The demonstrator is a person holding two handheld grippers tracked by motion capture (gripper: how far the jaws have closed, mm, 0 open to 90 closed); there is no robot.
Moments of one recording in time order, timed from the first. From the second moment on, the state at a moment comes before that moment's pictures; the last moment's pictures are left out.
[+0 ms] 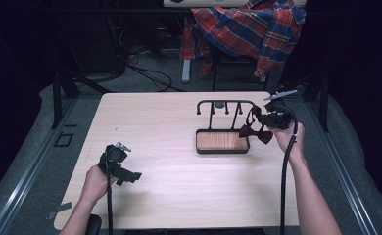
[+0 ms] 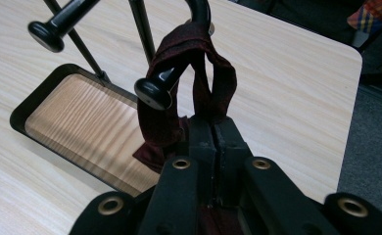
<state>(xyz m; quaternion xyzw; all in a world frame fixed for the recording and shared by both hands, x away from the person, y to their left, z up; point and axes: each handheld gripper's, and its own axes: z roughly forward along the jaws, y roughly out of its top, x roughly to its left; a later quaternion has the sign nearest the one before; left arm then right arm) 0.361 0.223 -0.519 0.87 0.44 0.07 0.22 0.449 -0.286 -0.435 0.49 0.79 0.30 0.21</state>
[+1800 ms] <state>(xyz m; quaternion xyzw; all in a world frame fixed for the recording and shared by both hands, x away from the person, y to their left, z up) 0.360 0.222 -0.518 0.87 0.43 0.07 0.22 0.440 -0.288 -0.431 0.49 0.80 0.31 0.16</state>
